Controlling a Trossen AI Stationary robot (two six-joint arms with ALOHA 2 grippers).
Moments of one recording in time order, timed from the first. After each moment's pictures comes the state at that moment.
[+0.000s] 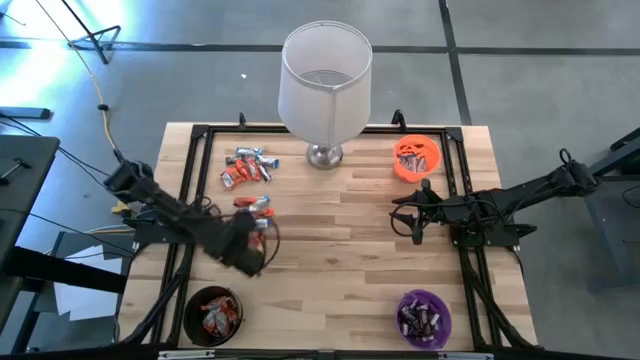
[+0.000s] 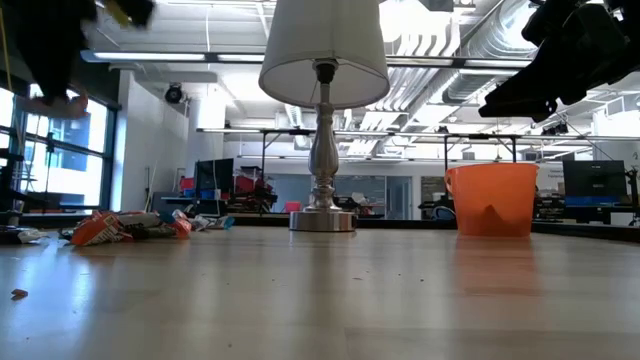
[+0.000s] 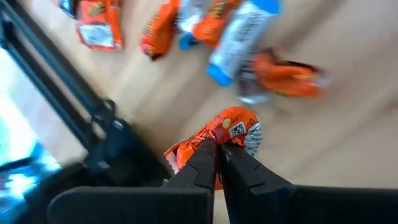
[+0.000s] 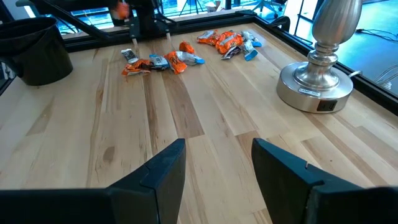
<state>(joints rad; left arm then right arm) -0.54 1.55 1.23 -1.55 -0.29 -1.29 0.27 0.59 0.29 -0.08 0.48 0.26</state>
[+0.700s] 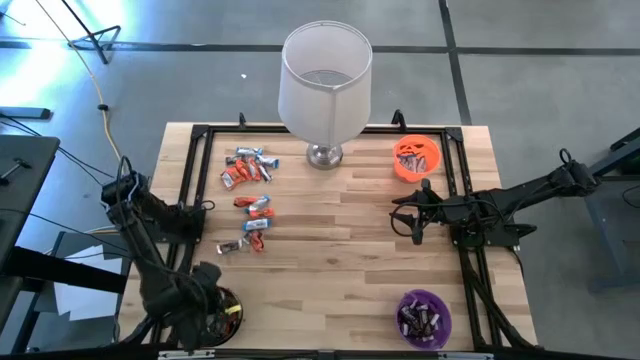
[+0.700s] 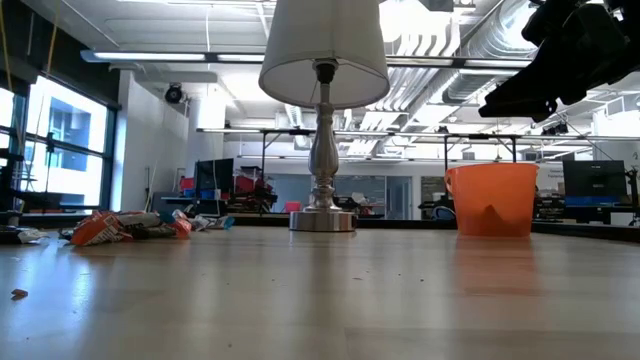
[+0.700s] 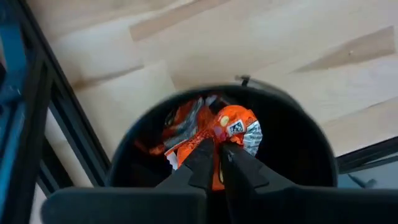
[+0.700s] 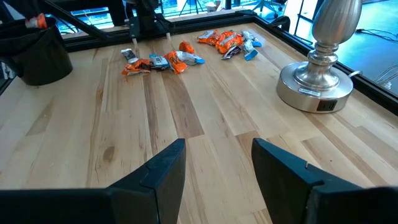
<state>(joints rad) -1.03 1.62 1.34 -1.28 -0.14 -2.25 0.27 0.59 0.29 -0.09 0.47 0.26</state>
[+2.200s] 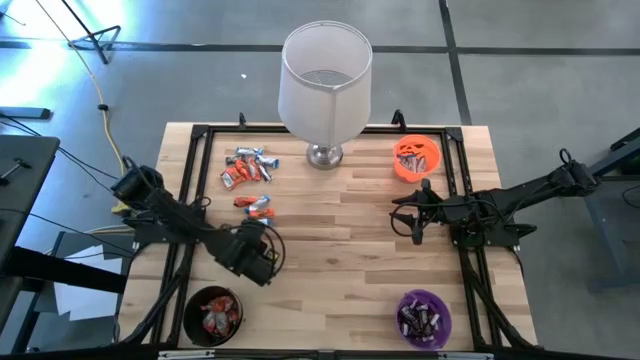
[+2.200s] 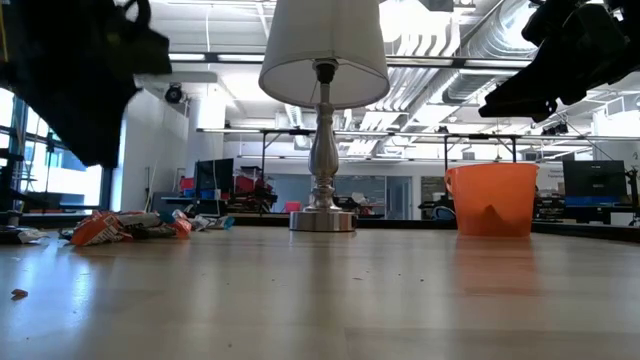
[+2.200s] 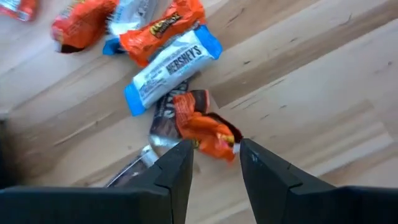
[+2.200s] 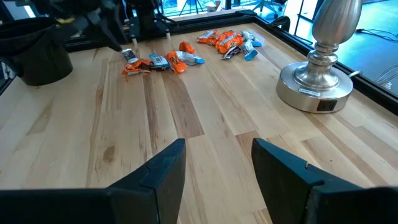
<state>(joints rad) -0.54 1.64 1.08 -1.12 -0.40 -1.63 0.27 0.59 0.29 -0.09 0.48 0.26</state>
